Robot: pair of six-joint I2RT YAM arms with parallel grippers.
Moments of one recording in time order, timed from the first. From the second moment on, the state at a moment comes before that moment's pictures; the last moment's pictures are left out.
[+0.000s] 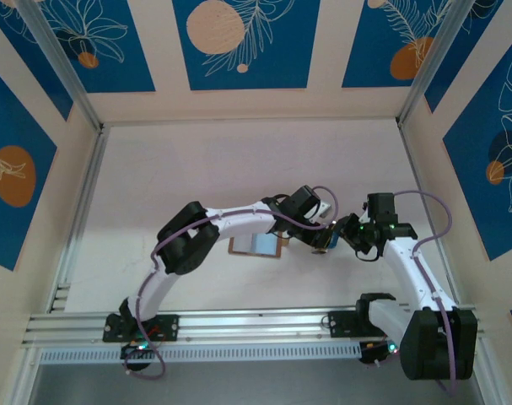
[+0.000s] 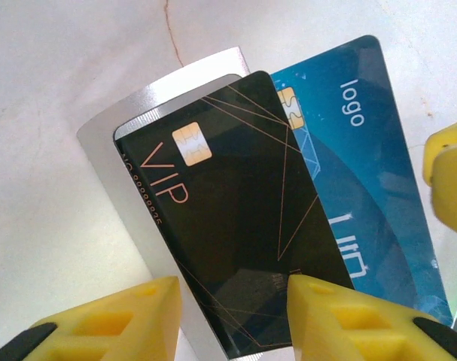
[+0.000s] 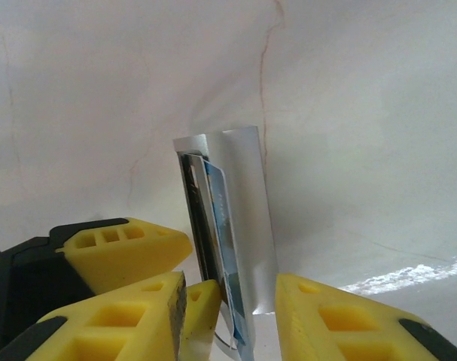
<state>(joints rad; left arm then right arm) -1.02 2.23 1.66 -0.35 0.35 -0.41 -0.02 0.99 0.59 -0.68 -0.31 0.68</state>
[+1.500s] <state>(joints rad) -0.98 2.16 1.65 -0.40 0.32 -0.46 -0.05 0.88 0.60 -0.79 -0.28 0.68</state>
